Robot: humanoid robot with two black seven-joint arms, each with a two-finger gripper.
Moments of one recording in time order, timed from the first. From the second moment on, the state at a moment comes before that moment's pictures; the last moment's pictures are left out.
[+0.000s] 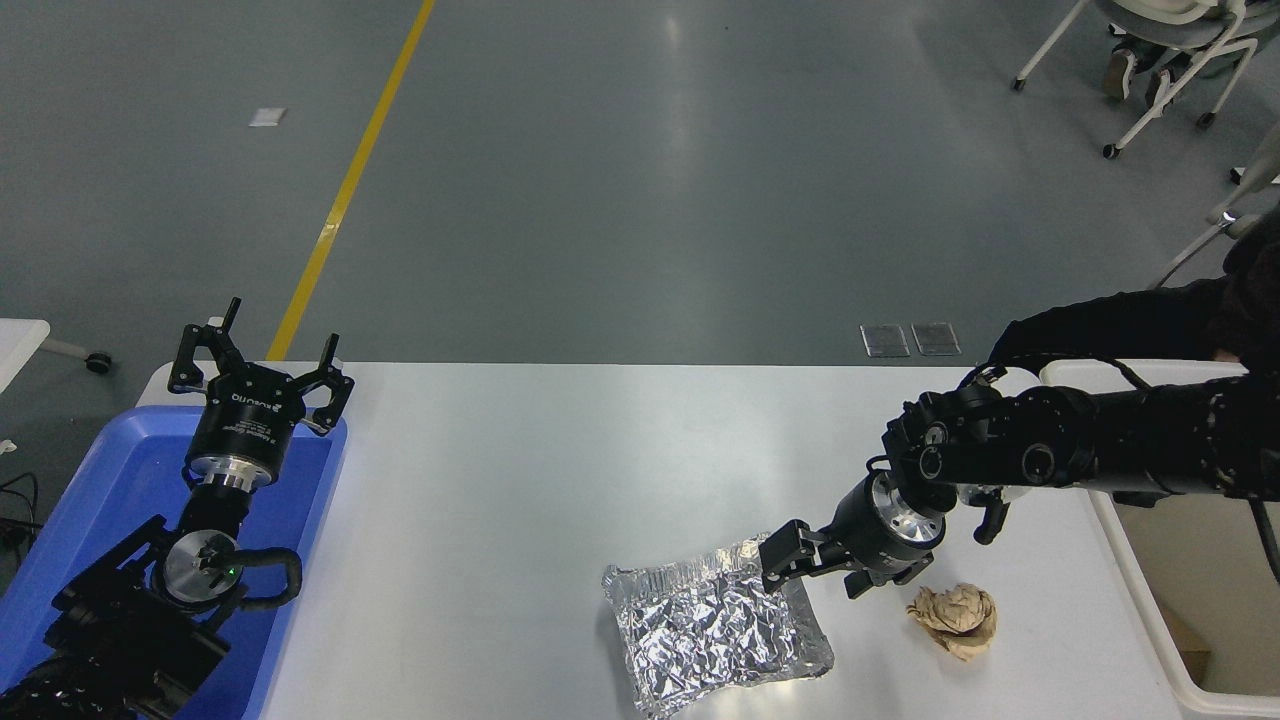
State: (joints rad) left arm -0.53 0.25 -0.97 -0.46 -0.11 -0.69 -0.40; right arm 1.23 -0.19 -0.75 0.96 -0.47 0.46 -0.03
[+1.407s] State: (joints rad) left arm -0.53 0.25 -0.97 -0.46 -0.11 -0.69 -0.40; right arm 1.29 -0.18 -0.81 0.91 -0.52 0.42 0.04
